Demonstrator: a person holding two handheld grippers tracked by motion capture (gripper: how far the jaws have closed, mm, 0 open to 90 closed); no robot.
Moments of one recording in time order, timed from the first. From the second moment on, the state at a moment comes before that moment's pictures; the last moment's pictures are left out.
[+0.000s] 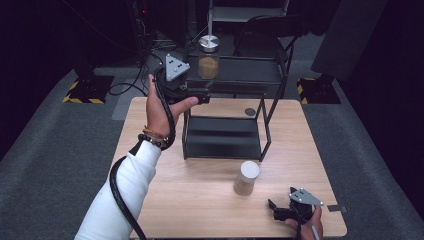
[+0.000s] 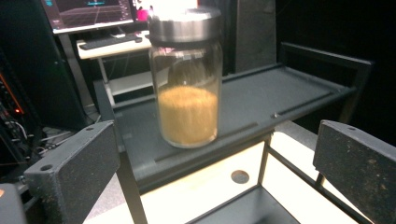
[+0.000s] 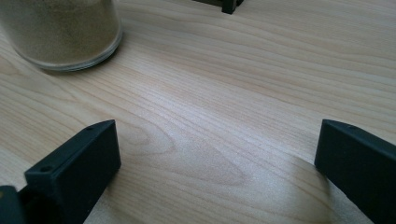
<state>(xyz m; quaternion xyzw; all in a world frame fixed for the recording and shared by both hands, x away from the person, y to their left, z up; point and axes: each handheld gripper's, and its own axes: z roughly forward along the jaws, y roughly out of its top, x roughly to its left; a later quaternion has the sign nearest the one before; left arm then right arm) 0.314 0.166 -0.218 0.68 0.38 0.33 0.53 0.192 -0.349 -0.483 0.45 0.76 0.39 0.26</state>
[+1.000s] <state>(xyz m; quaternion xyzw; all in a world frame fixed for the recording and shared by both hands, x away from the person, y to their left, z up) 0.281 0.170 -0.307 0.71 0.38 0.31 0.51 0.192 -0.350 -0.483 0.44 0.76 0.39 0.25</state>
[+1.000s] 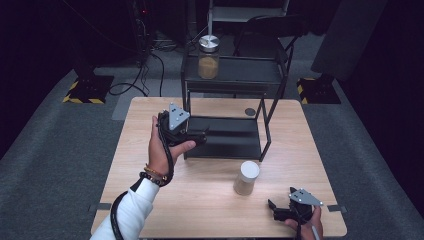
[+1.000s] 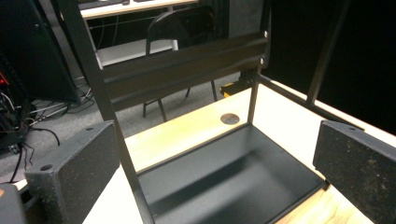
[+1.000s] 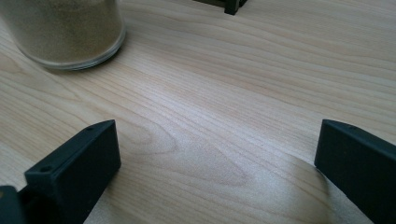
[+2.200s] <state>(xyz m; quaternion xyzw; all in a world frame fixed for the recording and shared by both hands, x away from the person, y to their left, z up) 0.236 0.180 -0.400 0.73 0.40 0.28 0.48 0.192 -0.351 -0.484 0.44 0.76 0.40 0.25</state>
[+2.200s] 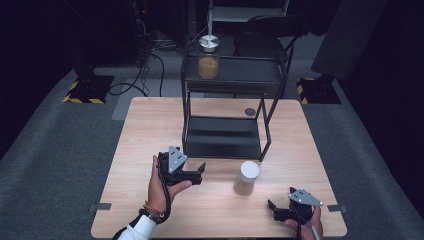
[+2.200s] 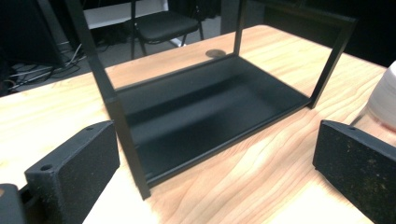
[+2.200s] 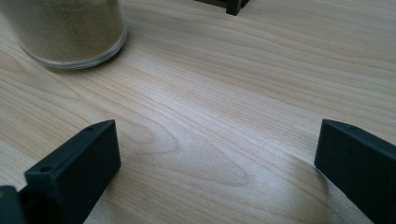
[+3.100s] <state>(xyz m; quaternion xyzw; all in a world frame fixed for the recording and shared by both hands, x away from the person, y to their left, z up) 0.230 0.188 -0.460 0.76 0.42 0.23 0.43 0.192 -0.351 -0.483 0.44 0.76 0.40 0.25</state>
